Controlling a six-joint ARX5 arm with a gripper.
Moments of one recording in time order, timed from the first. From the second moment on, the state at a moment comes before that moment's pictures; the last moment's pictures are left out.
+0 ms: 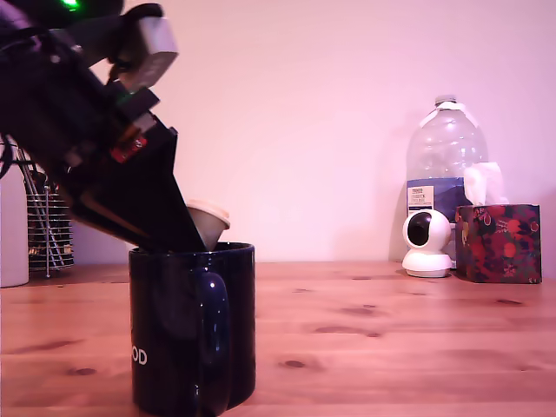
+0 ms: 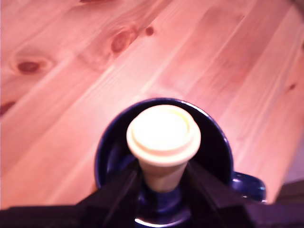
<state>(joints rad) -0.70 1.29 0.70 -0.27 0.24 0.11</state>
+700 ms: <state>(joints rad) -0.72 1.29 0.71 -0.30 0.23 0.12</state>
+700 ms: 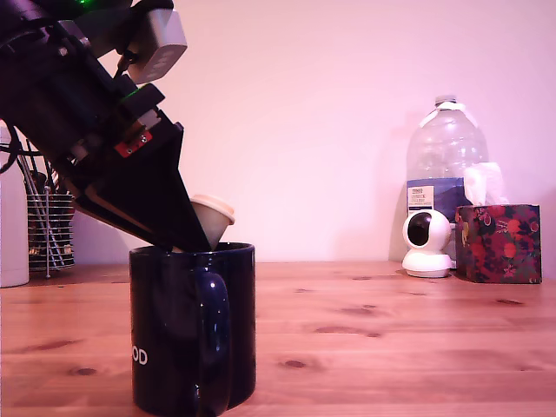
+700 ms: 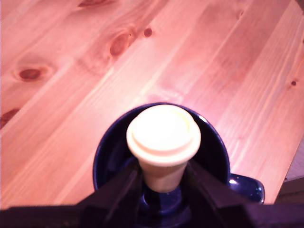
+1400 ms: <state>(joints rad) -0.76 1.18 0.72 -0.35 0.16 0.11</state>
